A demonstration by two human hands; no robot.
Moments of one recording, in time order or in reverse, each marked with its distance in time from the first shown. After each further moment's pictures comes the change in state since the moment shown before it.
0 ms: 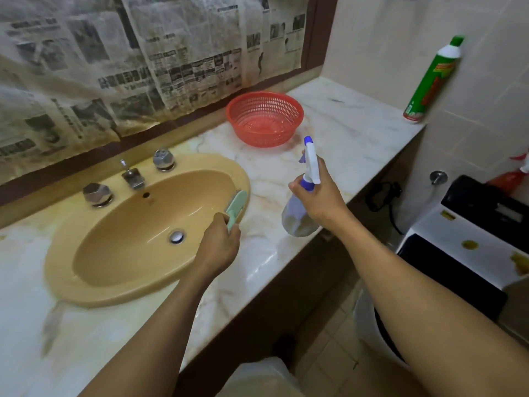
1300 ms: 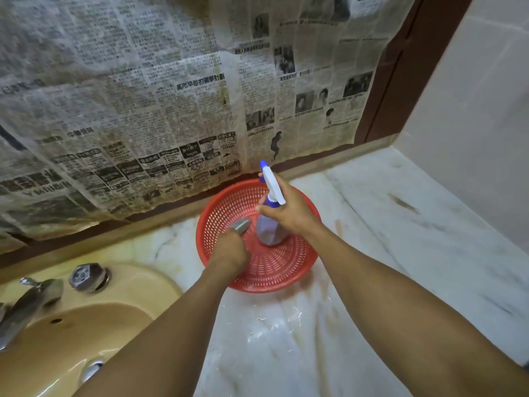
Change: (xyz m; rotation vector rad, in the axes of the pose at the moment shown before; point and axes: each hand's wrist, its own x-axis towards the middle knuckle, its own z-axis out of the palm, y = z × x) left_hand 0.461 0.149 0.080 0.188 0.106 -0.369; right_hand 0.532 0.091 0.034 0.144 -0.562 -0.228
